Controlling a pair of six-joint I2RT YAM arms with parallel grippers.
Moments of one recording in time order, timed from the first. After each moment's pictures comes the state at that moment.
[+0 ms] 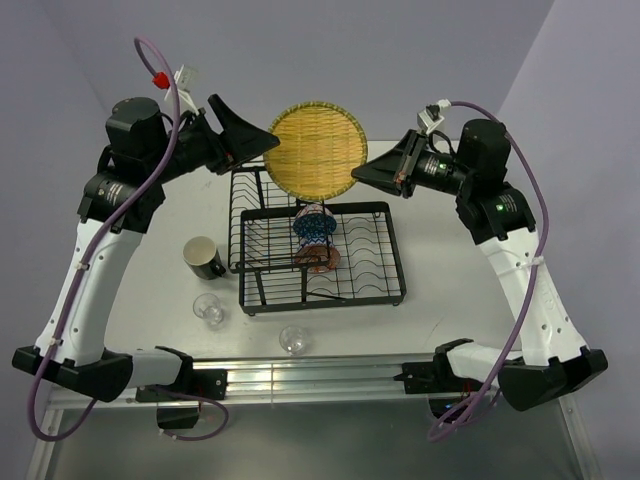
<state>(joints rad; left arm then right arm) -0.36 1.30 1.76 -0.58 0.51 -0.83 0.26 1.18 1.47 -0.47 -0.79 1.09</state>
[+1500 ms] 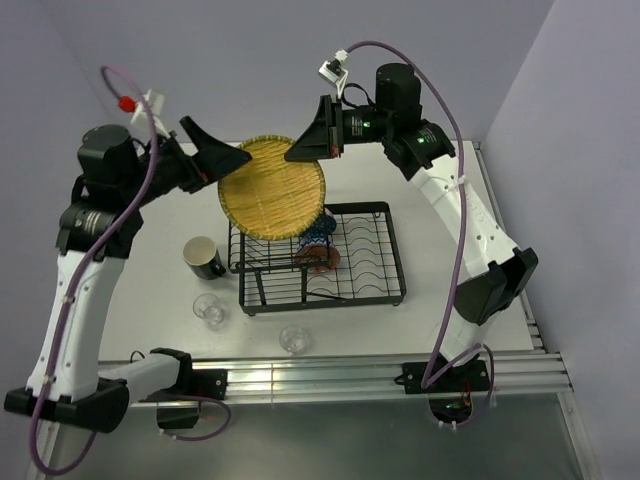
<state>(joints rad) -0.22 1.15 1.58 -0.60 0.54 -0.75 0.48 1.72 2.00 -0.41 -1.06 0.74</state>
